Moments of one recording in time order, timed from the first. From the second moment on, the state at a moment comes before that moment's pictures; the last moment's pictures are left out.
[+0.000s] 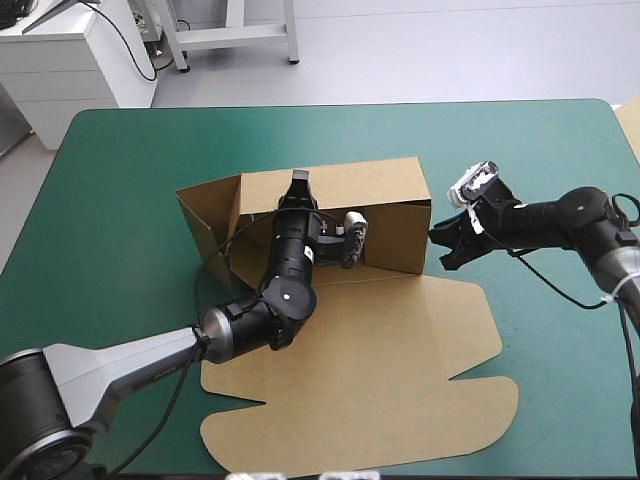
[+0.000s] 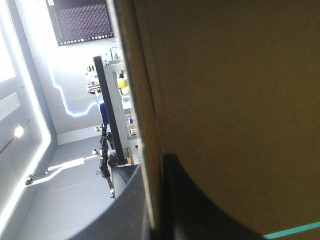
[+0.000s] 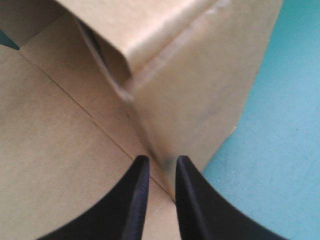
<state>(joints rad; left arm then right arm) -0.96 1.66 -1.10 1.70 0.83 -0.33 -0.01 1.51 -1.09 0.92 0.89 -1.30</state>
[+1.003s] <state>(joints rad) -0.96 1.66 -1.10 1.70 0.84 -0.33 0.31 1.50 -0.99 0.84 0.29 -0.92</state>
